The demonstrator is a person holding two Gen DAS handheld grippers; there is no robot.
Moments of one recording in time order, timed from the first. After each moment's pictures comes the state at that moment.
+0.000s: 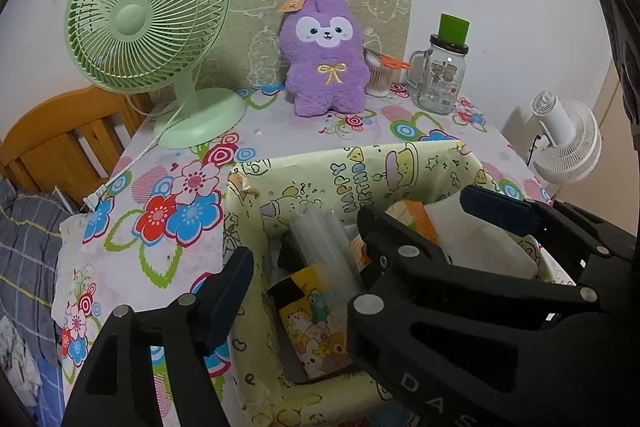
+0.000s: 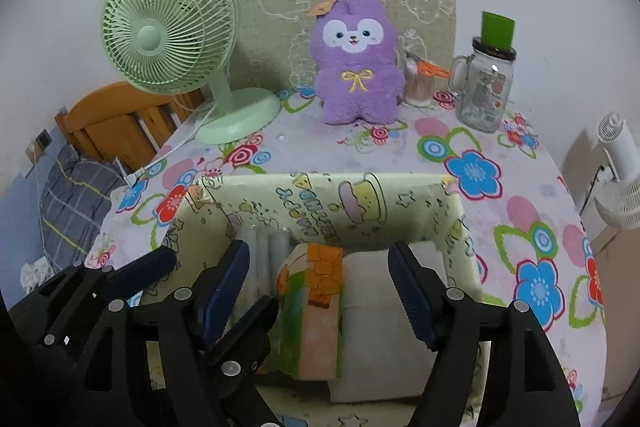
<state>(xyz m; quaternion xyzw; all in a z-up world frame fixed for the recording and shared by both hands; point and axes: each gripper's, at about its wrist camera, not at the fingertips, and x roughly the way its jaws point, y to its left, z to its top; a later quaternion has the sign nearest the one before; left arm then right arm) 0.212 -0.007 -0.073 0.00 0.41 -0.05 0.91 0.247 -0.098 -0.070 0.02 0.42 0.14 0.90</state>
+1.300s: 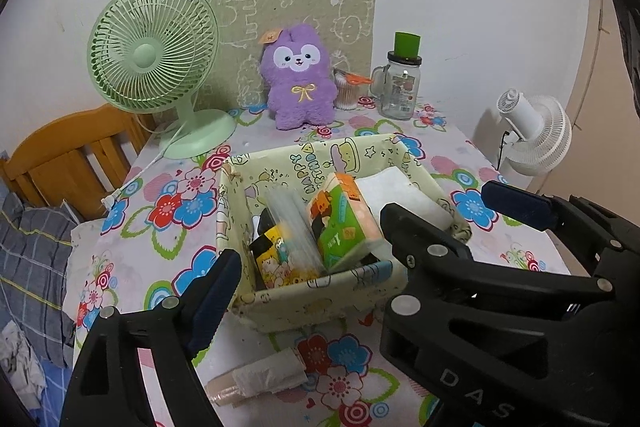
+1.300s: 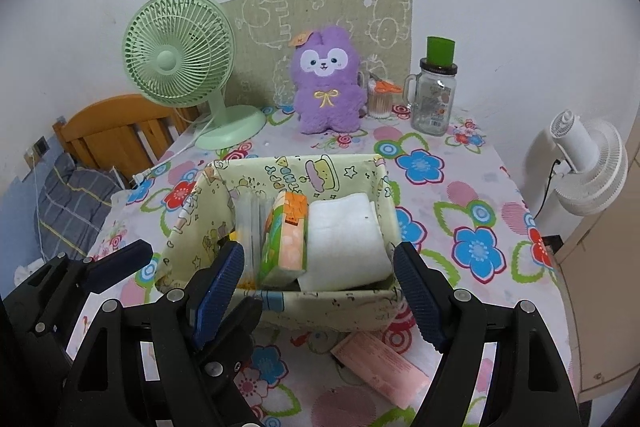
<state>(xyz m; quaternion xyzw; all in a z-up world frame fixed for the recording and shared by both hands) 0.134 -0.032 -0.042 0.02 0.37 -0.06 0.93 0.160 -0.135 -0.033 0.01 0.38 0.11 0.92</state>
